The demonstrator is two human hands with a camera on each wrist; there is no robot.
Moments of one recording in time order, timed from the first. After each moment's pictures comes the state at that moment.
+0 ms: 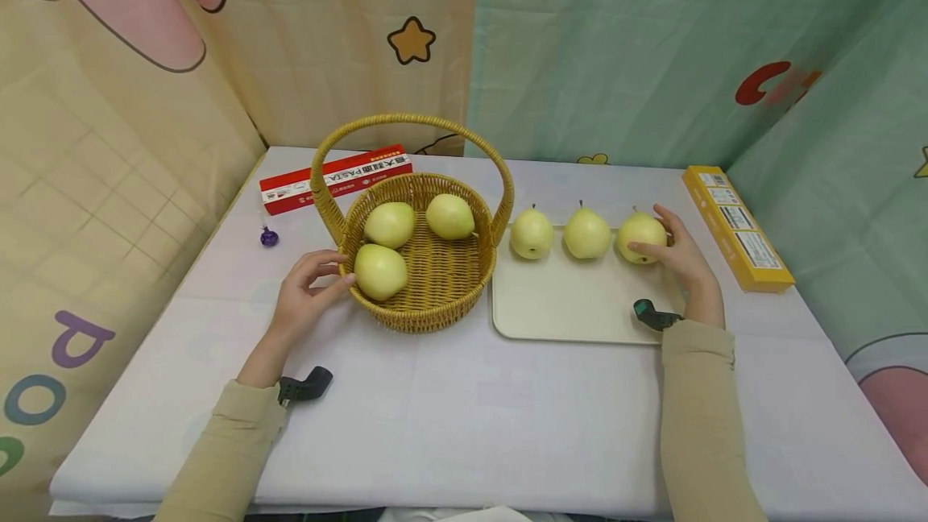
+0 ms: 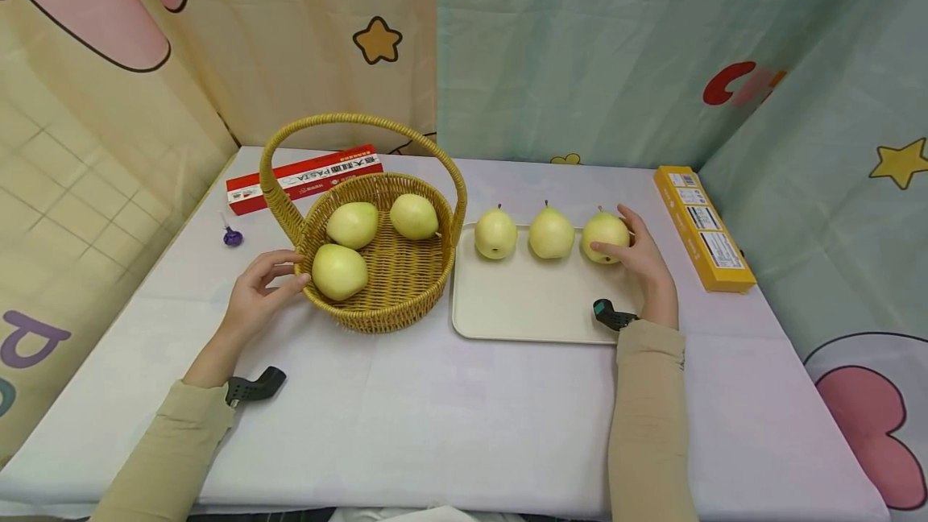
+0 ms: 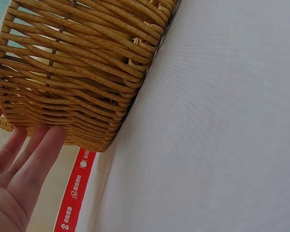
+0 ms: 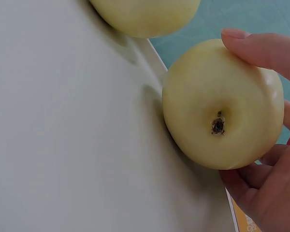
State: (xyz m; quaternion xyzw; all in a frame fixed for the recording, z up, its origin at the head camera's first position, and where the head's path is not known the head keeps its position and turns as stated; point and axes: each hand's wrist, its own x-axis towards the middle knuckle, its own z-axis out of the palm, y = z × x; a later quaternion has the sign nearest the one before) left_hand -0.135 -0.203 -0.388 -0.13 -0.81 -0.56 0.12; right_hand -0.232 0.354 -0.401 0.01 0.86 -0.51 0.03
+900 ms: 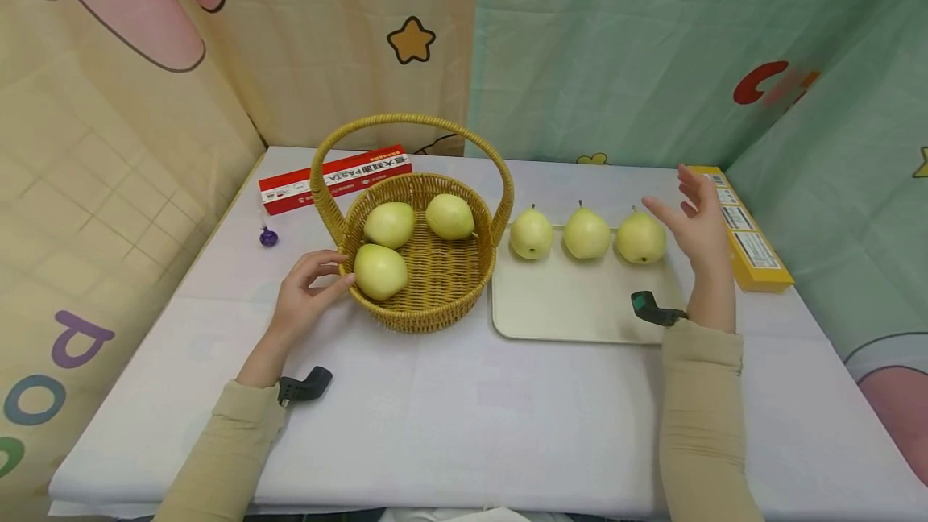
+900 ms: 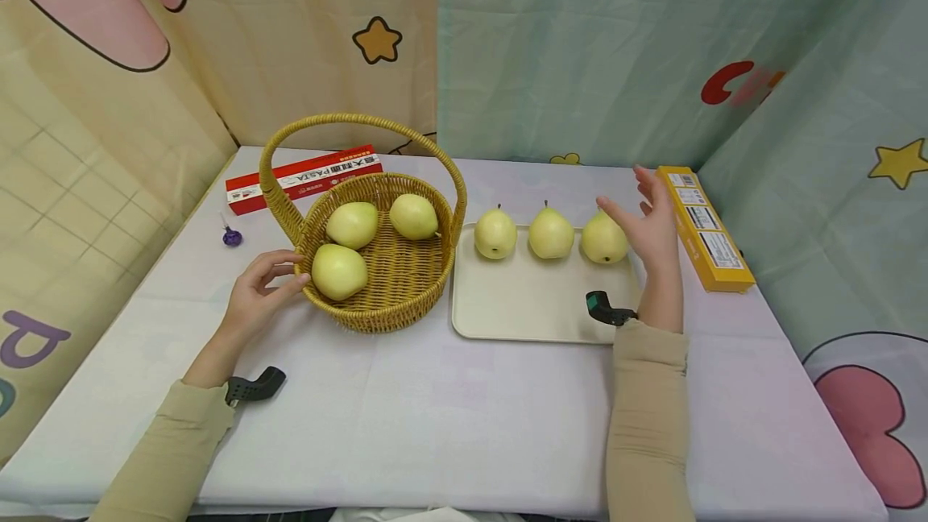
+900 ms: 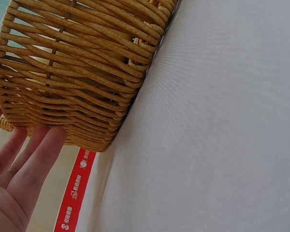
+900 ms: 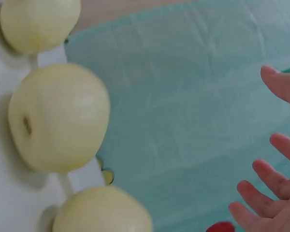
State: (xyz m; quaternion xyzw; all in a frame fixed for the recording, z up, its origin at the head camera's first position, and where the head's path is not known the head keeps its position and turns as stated) left_hand -0.134 -0.202 -0.386 -0.12 -0.81 -0.56 0.12; right_hand -0.211 0.313 -0.331 0.04 0.83 -0.53 -0.15
